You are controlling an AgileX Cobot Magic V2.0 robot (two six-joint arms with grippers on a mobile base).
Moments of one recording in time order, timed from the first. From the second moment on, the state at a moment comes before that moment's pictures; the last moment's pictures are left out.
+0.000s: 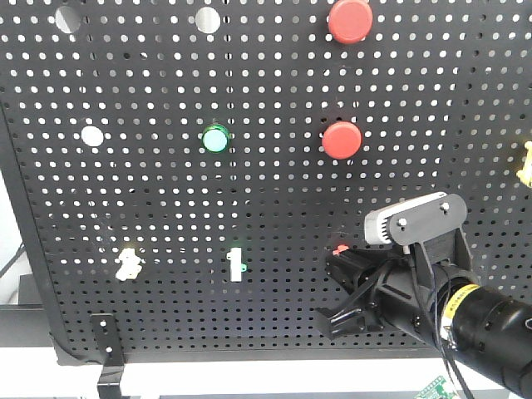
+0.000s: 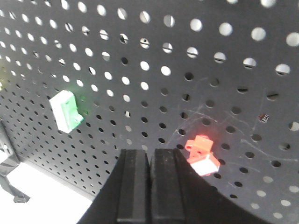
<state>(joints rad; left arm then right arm) -0.02 -0.01 0.03 0.01 0.13 0.01 0.48 1.29 -0.89 -0.27 -0.07 0.23</state>
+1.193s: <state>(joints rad) -0.02 -0.01 0.03 0.01 0.13 0.01 0.30 0.73 -0.54 -0.14 0.11 0.01</state>
